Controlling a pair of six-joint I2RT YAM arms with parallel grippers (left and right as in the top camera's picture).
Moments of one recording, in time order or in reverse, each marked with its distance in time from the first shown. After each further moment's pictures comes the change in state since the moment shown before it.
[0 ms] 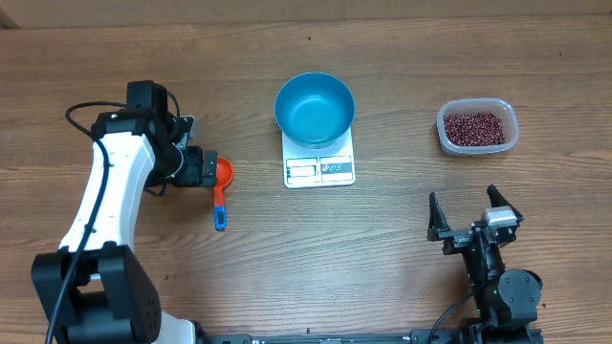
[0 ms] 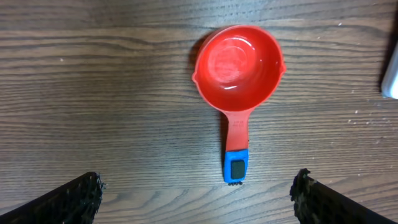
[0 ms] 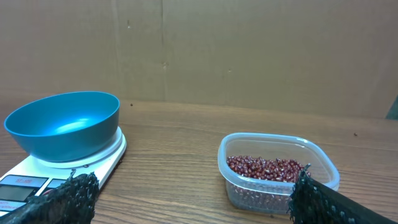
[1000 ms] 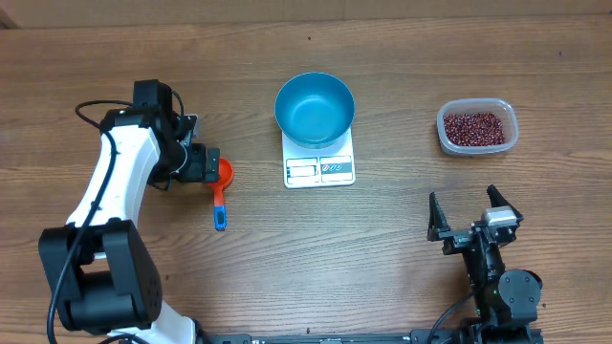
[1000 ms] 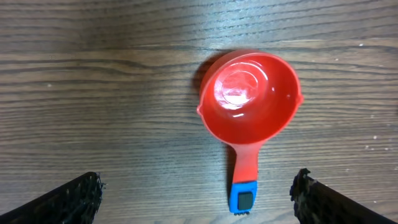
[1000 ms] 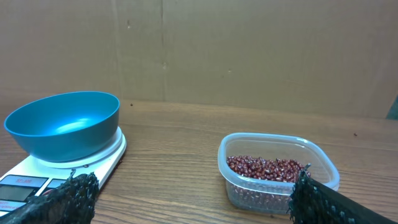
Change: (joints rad) left arm 0.000 0.080 0.000 0.079 0.000 0.000; right arm 0.000 0.000 0.000 0.000 0.000 0.000
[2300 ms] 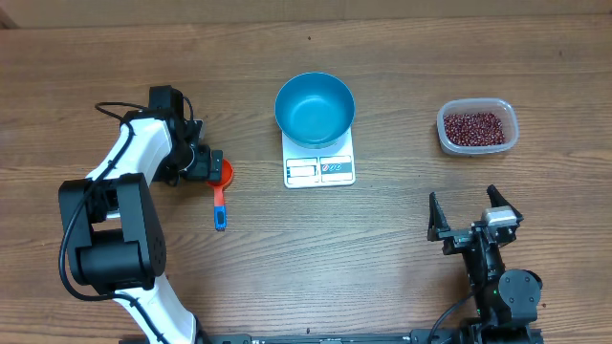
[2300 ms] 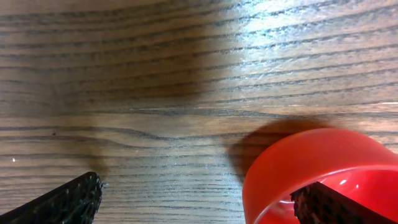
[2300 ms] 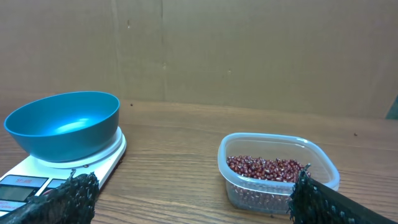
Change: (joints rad) left arm 0.000 0.205 0.001 0.169 -0.064 -0.001; right arm 0.000 0.000 0.000 -0.001 0.000 0.000
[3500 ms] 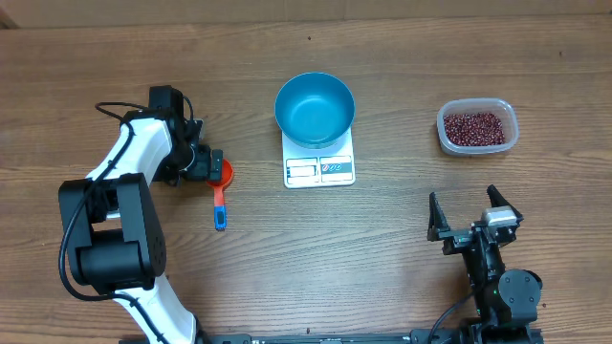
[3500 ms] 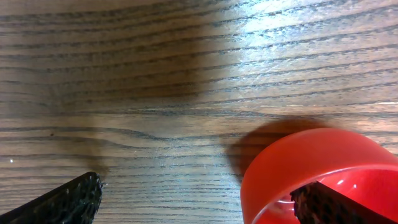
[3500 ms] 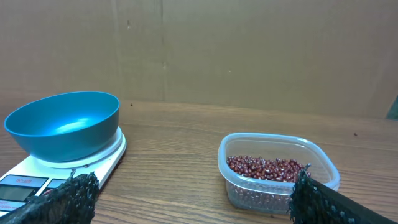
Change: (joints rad) left arm 0.000 0.000 0.000 0.000 0.005 0.000; right arm 0.000 0.000 0.000 0.000 0.000 0.000
